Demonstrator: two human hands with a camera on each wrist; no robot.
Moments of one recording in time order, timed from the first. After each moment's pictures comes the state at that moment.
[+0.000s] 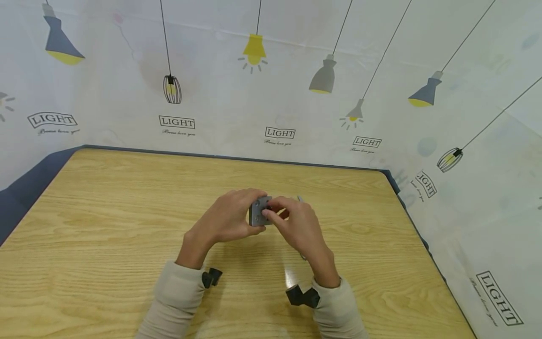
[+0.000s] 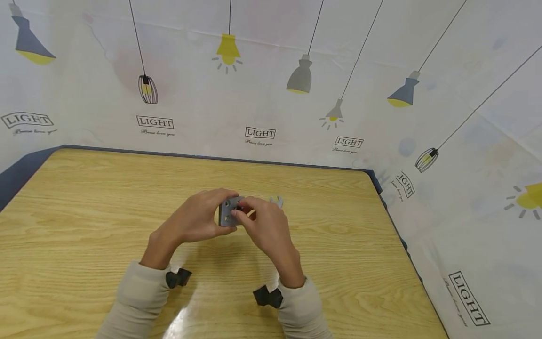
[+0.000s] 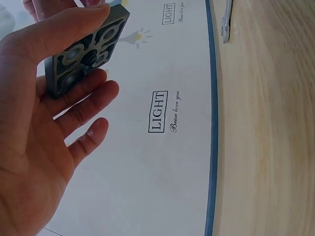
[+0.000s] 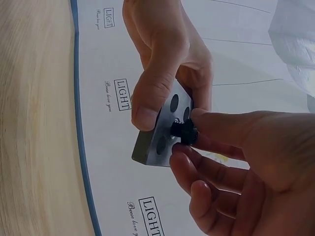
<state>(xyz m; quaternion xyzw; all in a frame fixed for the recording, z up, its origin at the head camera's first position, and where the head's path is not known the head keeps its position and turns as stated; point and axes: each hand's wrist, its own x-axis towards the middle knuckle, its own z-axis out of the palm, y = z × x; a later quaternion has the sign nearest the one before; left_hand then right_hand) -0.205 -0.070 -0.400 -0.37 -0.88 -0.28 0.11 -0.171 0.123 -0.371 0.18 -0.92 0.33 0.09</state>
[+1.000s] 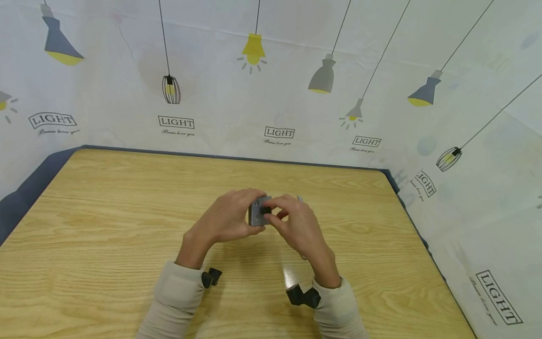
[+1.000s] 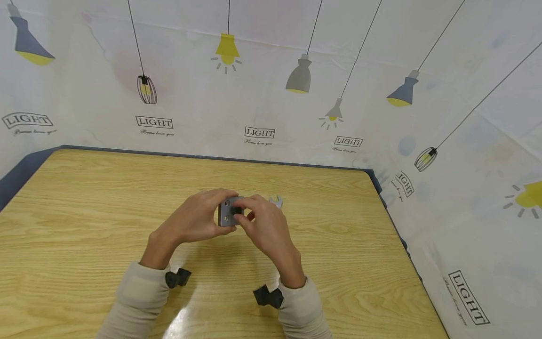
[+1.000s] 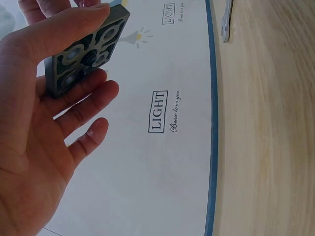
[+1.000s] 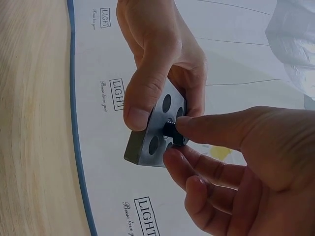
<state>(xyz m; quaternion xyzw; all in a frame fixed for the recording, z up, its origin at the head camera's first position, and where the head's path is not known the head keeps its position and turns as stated) -0.204 -0.069 -0.400 -0.37 -0.88 -0.28 0.12 -0.167 0.125 -0.367 0.21 -0.92 0.32 0.09</state>
